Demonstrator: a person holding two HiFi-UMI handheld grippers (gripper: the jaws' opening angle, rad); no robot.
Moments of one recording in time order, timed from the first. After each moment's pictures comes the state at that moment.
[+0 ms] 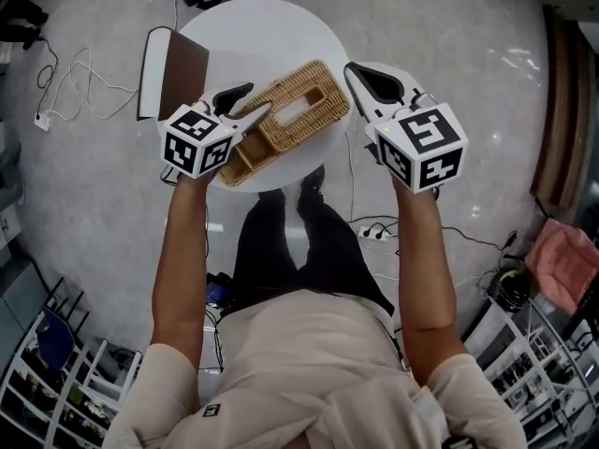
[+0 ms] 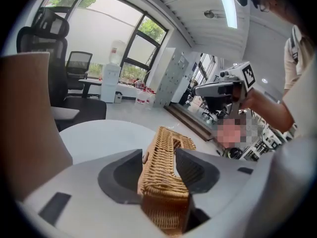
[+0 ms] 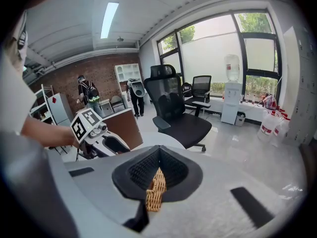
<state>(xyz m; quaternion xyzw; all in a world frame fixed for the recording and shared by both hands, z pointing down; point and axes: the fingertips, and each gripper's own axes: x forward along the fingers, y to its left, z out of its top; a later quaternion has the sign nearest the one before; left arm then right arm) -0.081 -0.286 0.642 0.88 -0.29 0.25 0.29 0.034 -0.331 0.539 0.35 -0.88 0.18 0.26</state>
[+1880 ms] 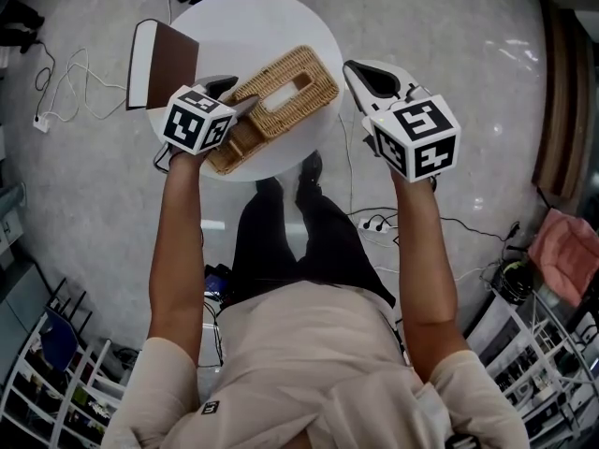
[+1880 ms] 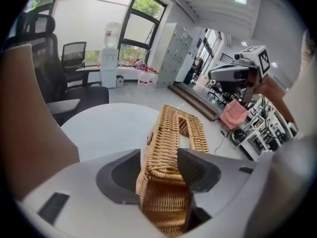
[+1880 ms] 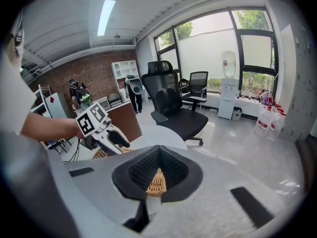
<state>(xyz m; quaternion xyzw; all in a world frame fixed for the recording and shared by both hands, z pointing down) -0.089 -0.271 0.675 0.83 -0.28 0.38 0.30 0.061 -0.307 0.555 0.36 -0.87 0.20 0.28</state>
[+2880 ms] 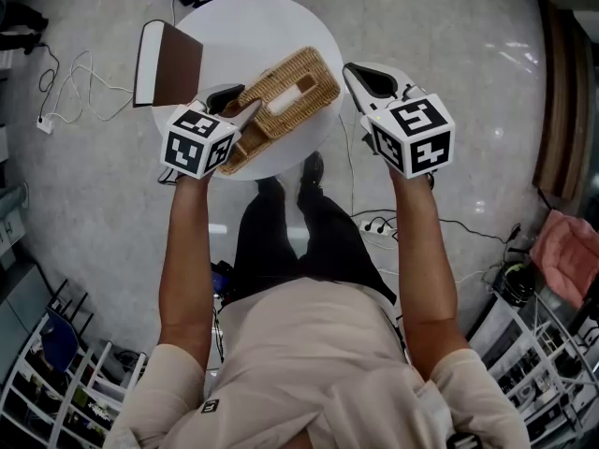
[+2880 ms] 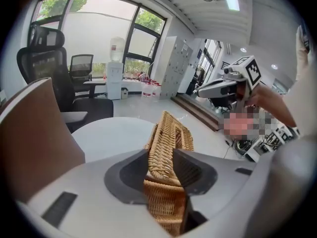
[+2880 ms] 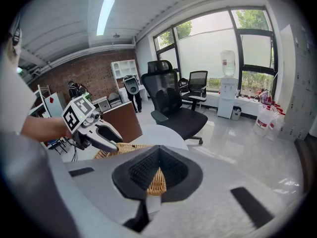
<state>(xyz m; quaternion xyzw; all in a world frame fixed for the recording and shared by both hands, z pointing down) -0.084 -0.260 0.630 0.85 -0.32 0.33 0.28 0.059 -0.303 0.555 0.36 -0.86 0.20 0.29</state>
